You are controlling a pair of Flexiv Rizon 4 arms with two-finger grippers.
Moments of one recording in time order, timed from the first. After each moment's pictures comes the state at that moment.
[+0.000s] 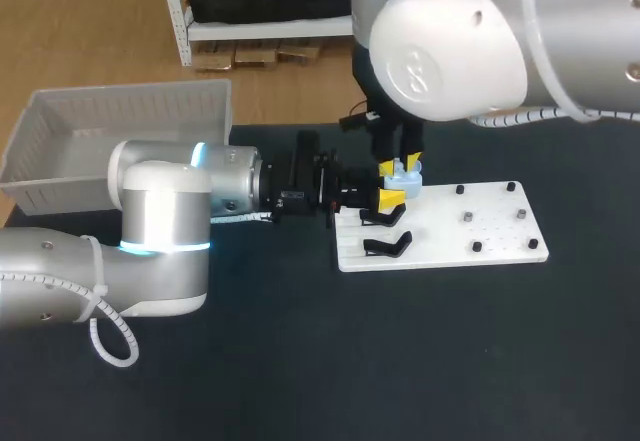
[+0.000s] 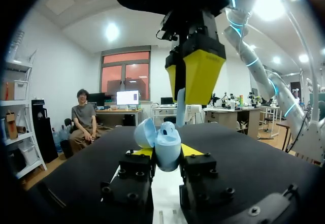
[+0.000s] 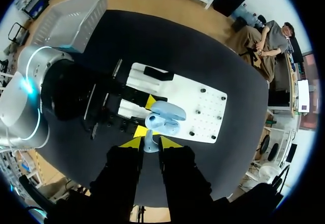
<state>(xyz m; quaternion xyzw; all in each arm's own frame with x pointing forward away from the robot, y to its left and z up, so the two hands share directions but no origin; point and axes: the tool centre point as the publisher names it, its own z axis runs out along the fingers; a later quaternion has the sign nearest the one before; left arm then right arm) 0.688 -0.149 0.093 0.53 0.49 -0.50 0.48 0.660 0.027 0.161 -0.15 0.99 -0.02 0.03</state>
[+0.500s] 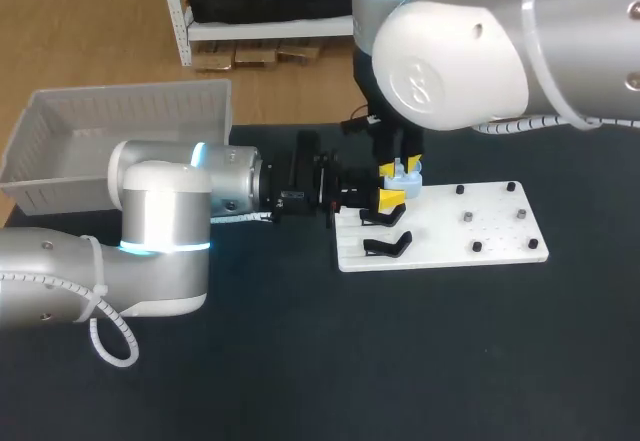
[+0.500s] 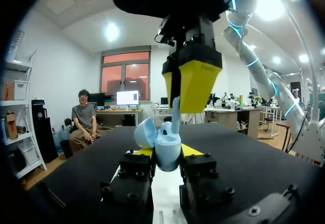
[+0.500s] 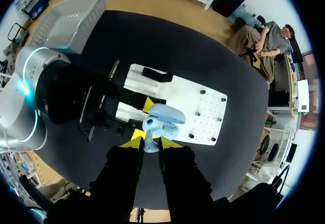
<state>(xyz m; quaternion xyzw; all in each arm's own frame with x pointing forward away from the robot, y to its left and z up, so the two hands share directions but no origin) 0.688 -0.149 0.093 0.53 0.49 -0.50 0.48 0.664 0.024 0.154 -0.15 0.99 -0.02 0.03</state>
